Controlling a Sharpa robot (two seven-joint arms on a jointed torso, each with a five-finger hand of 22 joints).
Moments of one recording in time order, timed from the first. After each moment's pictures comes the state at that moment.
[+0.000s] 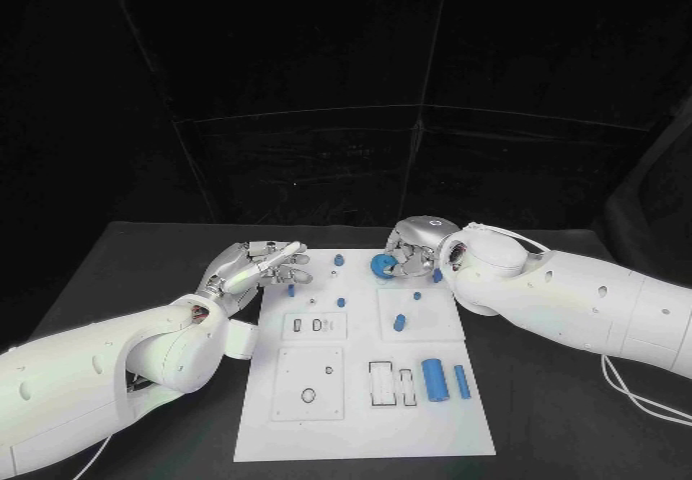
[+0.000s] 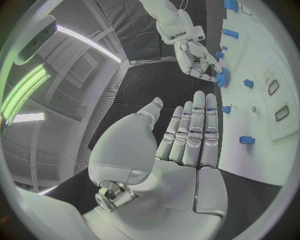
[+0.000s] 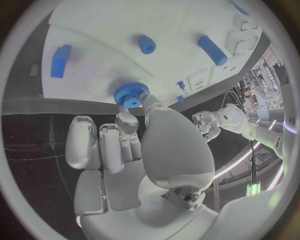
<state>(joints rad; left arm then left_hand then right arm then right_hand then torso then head) 1.16 -0.89 -0.07 1.59 -0.03 -0.29 0.49 1.21 0.01 0.18 0.06 0.05 0.92 0.22 0.15 0.07 1.03 0.16 0.16 0.07 1.14 0.11 0.25 0.21 0.18 0.92 0.22 0.37 0.15 1.24 -0.66 0.03 1.34 -1.66 -0.21 -0.24 1.36 -0.05 0.15 0.19 0.35 1.01 0.13 0.14 0.06 1.31 0.04 1.08 1.07 1.47 -0.03 1.44 1.31 0.08 1.36 0.08 1.44 1.24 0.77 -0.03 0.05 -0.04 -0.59</state>
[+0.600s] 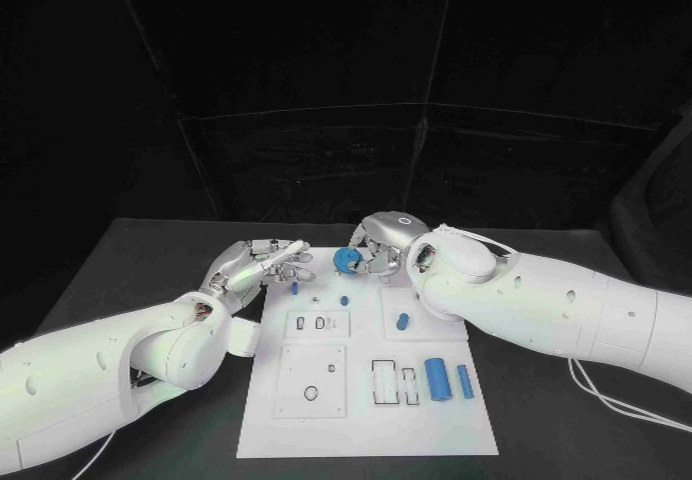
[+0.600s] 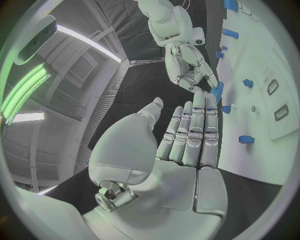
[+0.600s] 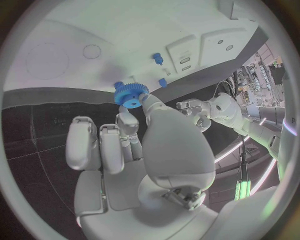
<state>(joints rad) 1.16 -0.89 -0.07 1.59 -0.03 -0.29 0.49 1.22 0.02 0.18 0.06 0.05 0.92 0.22 0.15 0.07 1.03 0.16 0.16 0.07 1.14 0.11 0.25 0.21 0.18 0.92 0.22 0.37 0.15 1.24 -0.56 0.02 1.37 -1.67 -0.30 -0.26 1.34 -0.07 0.20 0.19 0.37 1.02 0.14 0.12 0.06 1.32 0.03 1.09 1.08 1.47 -0.03 1.45 1.31 0.08 1.37 0.08 1.45 1.25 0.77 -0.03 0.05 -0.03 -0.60</state>
